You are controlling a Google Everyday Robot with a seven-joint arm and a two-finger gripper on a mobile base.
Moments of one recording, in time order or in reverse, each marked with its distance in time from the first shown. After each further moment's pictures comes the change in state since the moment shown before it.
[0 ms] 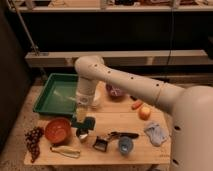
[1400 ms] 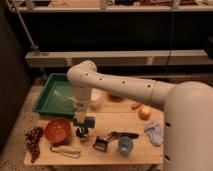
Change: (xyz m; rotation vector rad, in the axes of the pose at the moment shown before) arm -0.003 0.032 0.031 -0.145 -0.082 0.029
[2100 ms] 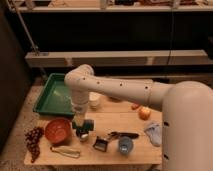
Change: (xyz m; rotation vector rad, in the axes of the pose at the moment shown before) arm 0.002 -0.005 0.010 -0.004 -0.007 0.000
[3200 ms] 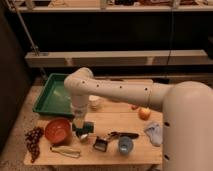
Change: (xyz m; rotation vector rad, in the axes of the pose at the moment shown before) arm -0.001 -0.005 0.012 -0.013 -0.010 0.009
